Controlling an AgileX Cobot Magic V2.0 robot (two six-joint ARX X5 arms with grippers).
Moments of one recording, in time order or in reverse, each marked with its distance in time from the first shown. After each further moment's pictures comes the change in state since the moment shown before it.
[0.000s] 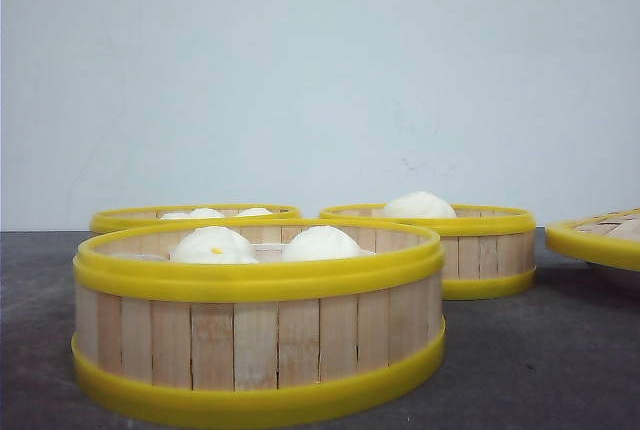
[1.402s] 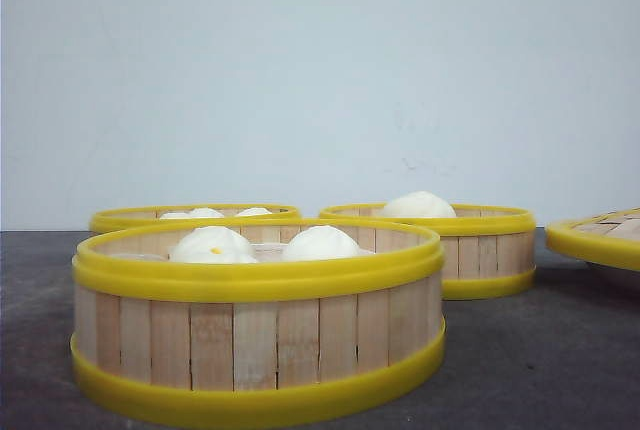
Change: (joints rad) left arm 0.000 0.001 0.001 0.060 0.007 -0.420; right arm 0.000 0.000 0.000 0.033 -0.108 0.473
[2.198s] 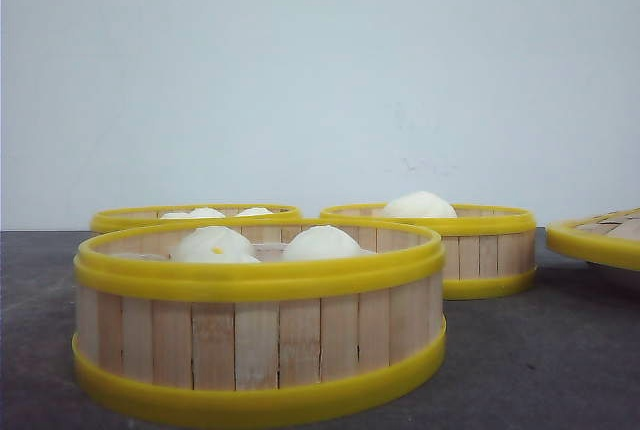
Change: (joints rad) left arm -0.003 0.691 0.764 -0.124 0.137 0.096; right arm 0.001 0.673 0.785 -0.226 -0.097 -0.250
